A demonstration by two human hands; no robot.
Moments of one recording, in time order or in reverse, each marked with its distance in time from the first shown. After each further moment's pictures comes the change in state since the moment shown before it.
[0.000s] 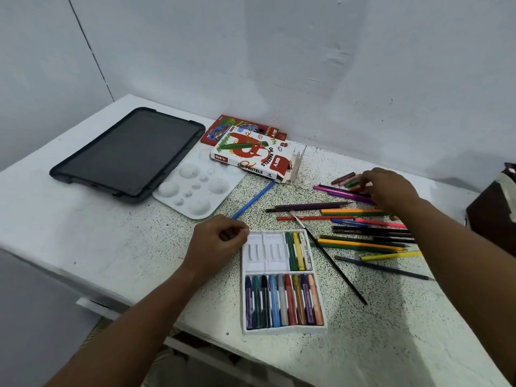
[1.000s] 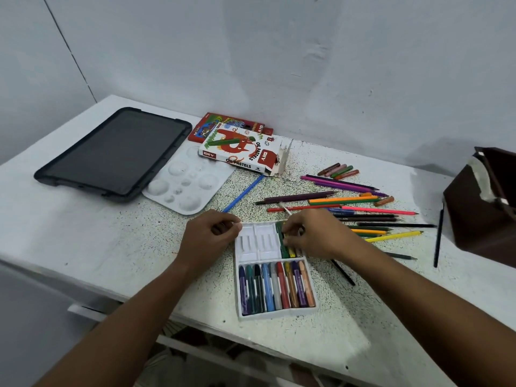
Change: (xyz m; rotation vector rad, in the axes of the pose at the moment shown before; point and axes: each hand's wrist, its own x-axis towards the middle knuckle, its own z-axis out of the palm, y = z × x) left_hand -0.004 0.005 -0.002 -0.066 -0.023 -0.056; right_hand -0.126 -0.143 -0.033 0.448 -0.318 -0.165
